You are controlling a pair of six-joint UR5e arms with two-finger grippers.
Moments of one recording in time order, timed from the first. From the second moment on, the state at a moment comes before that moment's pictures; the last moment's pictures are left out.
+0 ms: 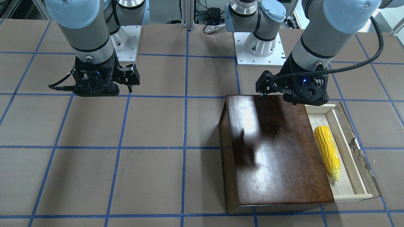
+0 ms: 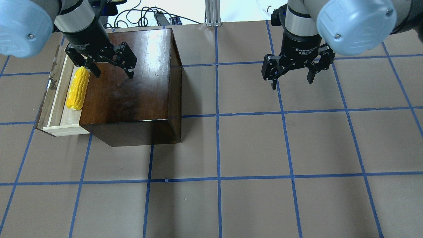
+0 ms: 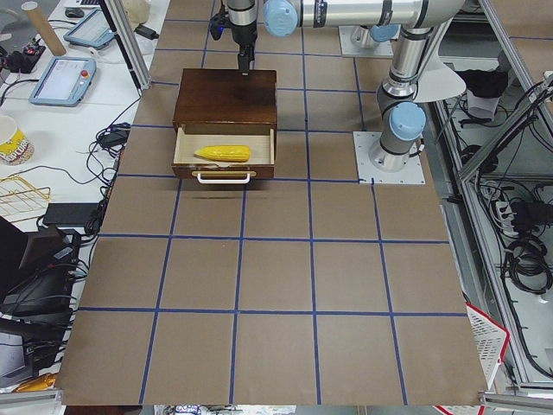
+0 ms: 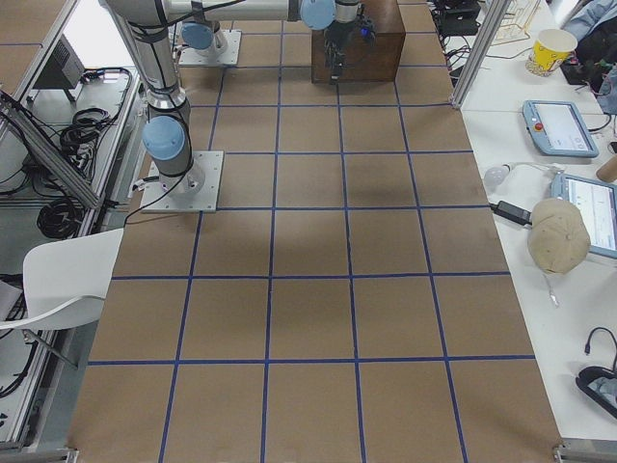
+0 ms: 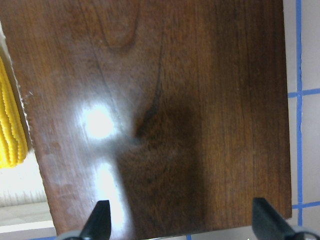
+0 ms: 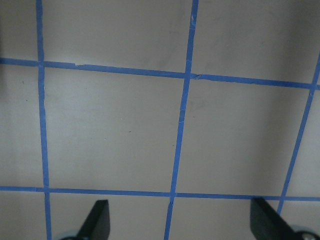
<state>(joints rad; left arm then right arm) -1.54 -1.68 -1.50 -1.58 1.56 0.13 1.69 -1.44 1.50 -1.50 -1.64 0.03</state>
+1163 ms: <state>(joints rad) -1.54 -1.62 -1.58 -1.57 1.56 0.12 1.69 -1.44 1.50 -1.50 -1.64 0.03</state>
